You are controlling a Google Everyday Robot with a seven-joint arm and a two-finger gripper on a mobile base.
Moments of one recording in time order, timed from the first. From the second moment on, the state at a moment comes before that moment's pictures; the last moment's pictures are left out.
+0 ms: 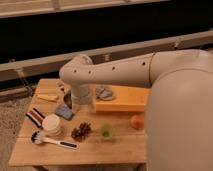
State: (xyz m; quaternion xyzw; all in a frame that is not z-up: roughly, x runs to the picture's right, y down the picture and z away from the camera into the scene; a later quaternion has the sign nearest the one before) arm -0.107 0.099 0.704 -0.26 0.23 0.64 0.68
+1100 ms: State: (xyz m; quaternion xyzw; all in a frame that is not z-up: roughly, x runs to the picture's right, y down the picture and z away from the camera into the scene) arm -0.099 0.082 0.733 -0.26 0.23 0.63 0.69
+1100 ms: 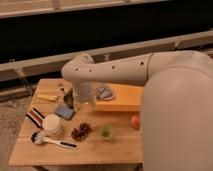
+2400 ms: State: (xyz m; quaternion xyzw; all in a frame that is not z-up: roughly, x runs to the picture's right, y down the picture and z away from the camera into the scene) arm -0.033 -0.013 0.905 -0.16 0.14 0.63 0.74
